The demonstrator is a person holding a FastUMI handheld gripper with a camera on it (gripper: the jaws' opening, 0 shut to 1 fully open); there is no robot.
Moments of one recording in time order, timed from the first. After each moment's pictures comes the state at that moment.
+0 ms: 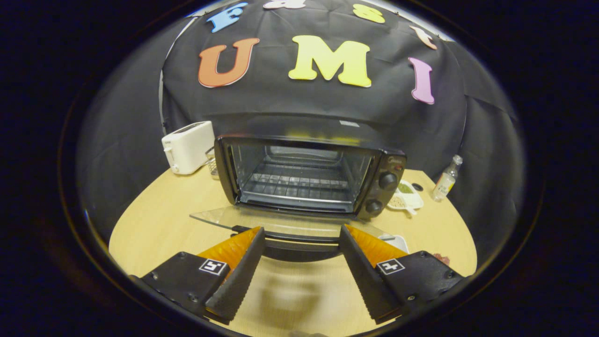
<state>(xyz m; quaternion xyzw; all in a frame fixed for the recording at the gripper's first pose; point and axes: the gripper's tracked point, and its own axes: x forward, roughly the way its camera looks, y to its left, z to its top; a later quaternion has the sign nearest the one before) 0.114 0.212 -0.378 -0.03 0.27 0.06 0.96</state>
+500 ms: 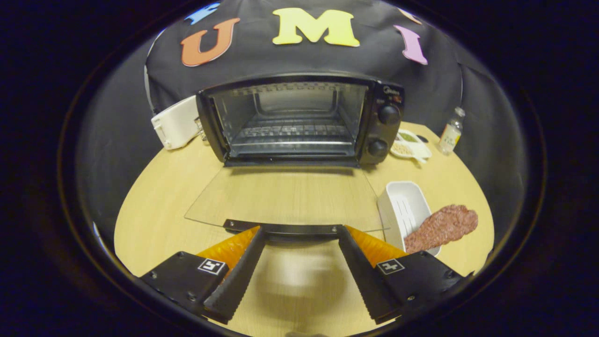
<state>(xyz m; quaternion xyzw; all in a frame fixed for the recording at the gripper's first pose) 0.081 0.187 -0.459 0.02 0.38 0.03 0.92</state>
